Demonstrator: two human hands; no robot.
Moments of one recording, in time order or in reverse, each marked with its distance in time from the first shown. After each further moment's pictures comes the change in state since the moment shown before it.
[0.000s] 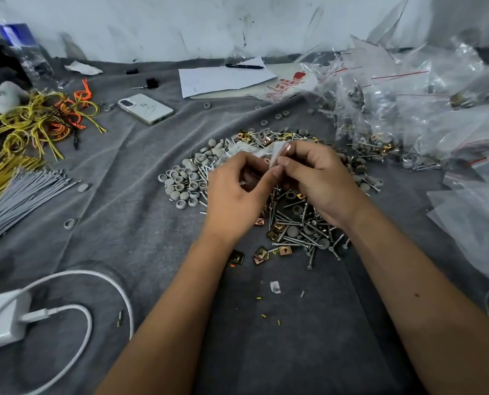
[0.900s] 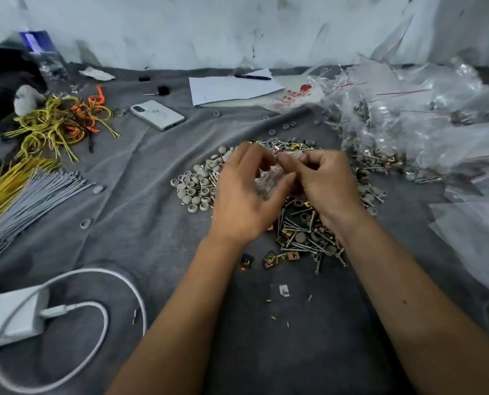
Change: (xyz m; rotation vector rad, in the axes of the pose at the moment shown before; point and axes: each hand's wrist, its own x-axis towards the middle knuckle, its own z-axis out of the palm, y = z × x) left_hand 0.008 0.004 -0.010 0.222 0.083 0.341; right_hand 0.002 -0.021 0.022 -0.044 0.282 0.082
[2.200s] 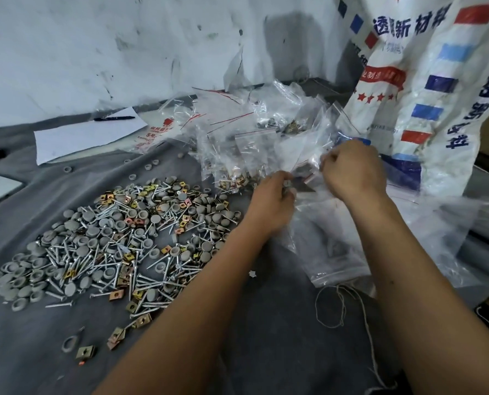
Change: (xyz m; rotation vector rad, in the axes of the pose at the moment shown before) left_hand 0.039 0.121 0.252 -0.227 -0.679 -0.203; right_hand -0.008 -0.040 -0.267 -1.103 0.603 0.312
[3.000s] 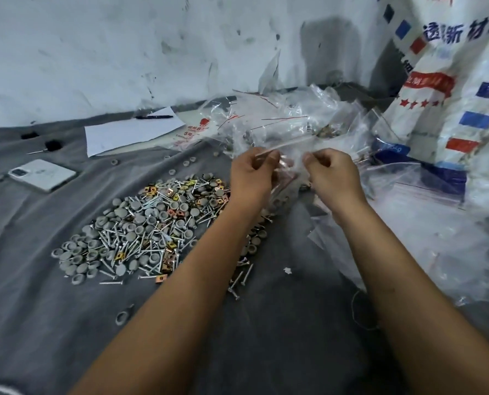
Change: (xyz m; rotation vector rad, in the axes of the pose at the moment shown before) left_hand -0.016 0.001 -0.088 -0.675 0.355 -0.181; right_hand -0.022 -0.053 0.054 0.635 -0.110 -0.101
